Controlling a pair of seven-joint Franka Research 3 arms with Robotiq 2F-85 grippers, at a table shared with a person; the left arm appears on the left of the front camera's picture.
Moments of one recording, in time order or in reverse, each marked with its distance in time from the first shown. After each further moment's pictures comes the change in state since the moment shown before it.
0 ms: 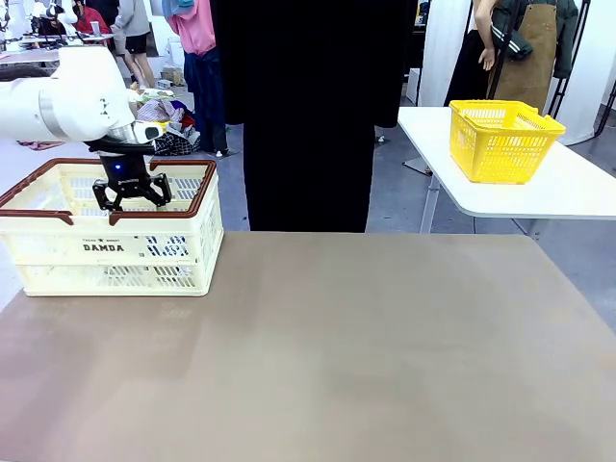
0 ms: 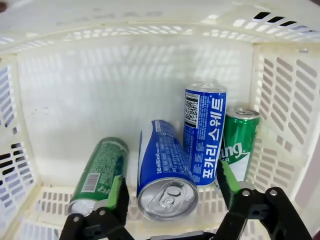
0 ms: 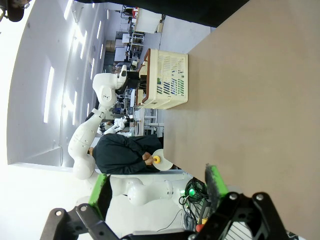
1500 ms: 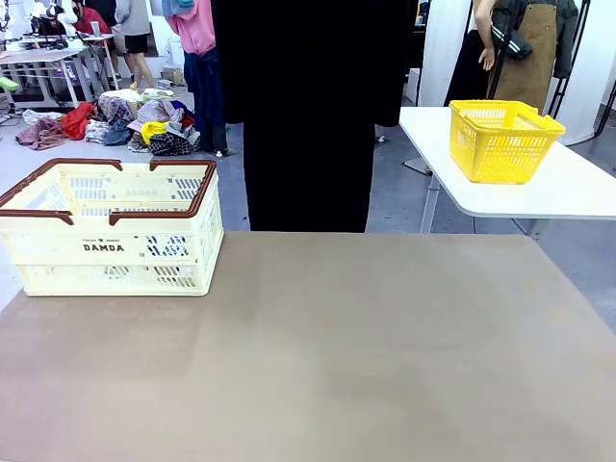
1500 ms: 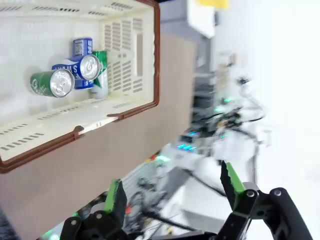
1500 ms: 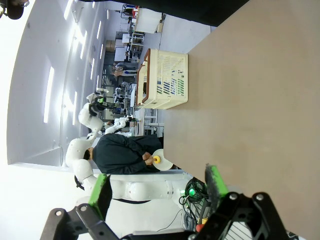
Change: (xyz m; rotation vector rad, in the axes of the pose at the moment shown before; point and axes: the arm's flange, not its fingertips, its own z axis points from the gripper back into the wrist) left arm -0.073 0.262 0.182 -1.011 0.104 0.075; right arm 0.000 0.000 0.000 0.000 0.000 -0.001
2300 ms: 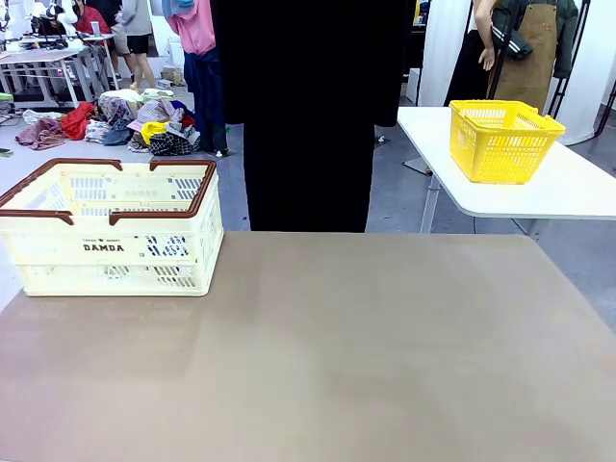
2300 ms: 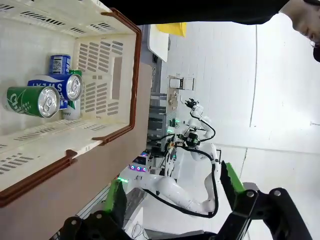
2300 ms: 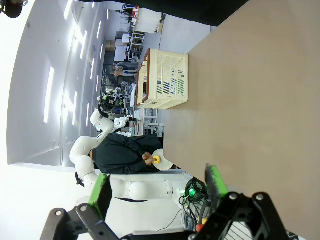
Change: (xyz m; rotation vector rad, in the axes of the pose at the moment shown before) left arm 0.012 0.059 -0.005 -0.245 -0.075 0.091; right arm 0.000 0.000 0.000 0.000 0.000 0.000
